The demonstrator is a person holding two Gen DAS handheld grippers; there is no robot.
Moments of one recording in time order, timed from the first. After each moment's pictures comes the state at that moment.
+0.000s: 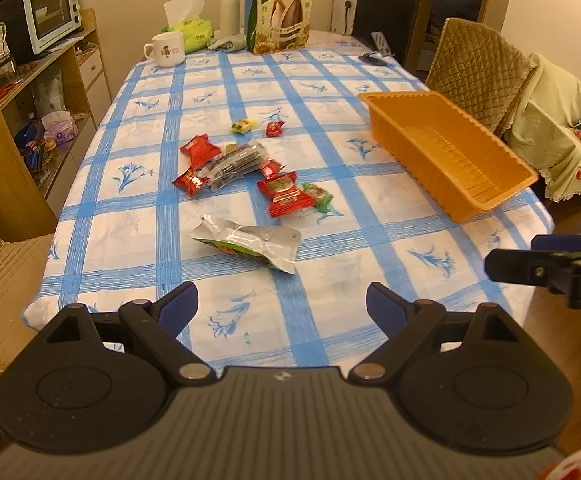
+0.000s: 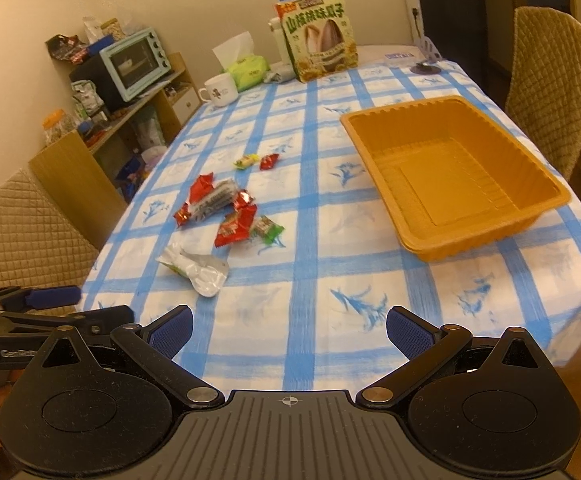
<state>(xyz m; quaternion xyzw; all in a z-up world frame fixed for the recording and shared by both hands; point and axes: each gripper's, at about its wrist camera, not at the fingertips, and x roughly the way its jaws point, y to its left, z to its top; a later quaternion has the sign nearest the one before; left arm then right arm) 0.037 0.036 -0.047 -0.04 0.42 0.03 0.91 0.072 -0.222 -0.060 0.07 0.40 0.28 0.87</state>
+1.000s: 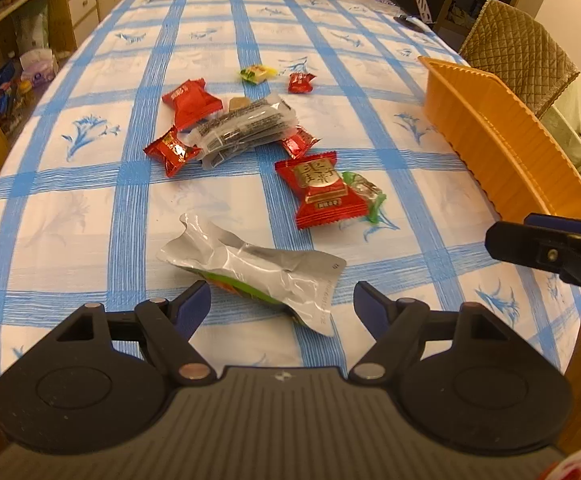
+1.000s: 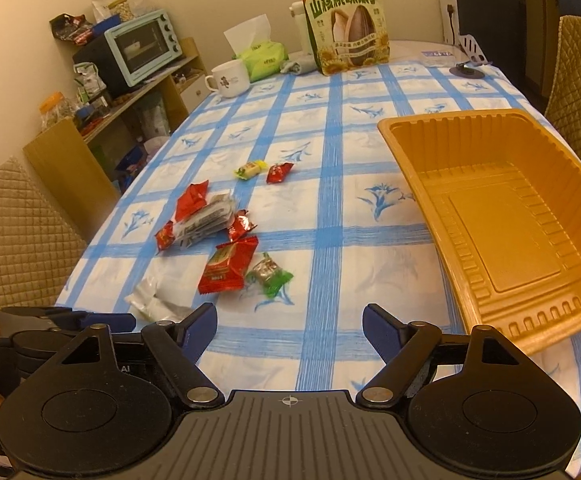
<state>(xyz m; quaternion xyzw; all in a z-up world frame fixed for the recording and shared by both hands) 0.145 0.077 -0.123 -0.10 0.48 0.03 0.87 0.169 -0.162 -0.095 0.04 0.41 0.30 0.86</state>
